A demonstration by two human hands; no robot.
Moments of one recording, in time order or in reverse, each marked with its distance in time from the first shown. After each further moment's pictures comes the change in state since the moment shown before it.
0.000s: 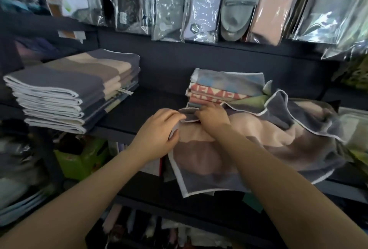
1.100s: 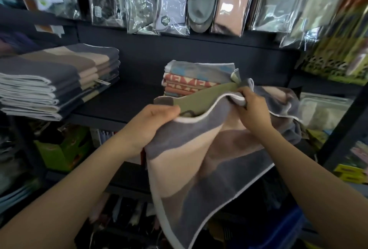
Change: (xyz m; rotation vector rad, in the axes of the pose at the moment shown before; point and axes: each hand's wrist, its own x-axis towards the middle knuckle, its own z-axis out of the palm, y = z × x) left_hand -0.005 0.121 -0.041 -1.123 -0.136 -0.397; right_hand -0.137 0.114 -0.024 0.575 0.494 0.318
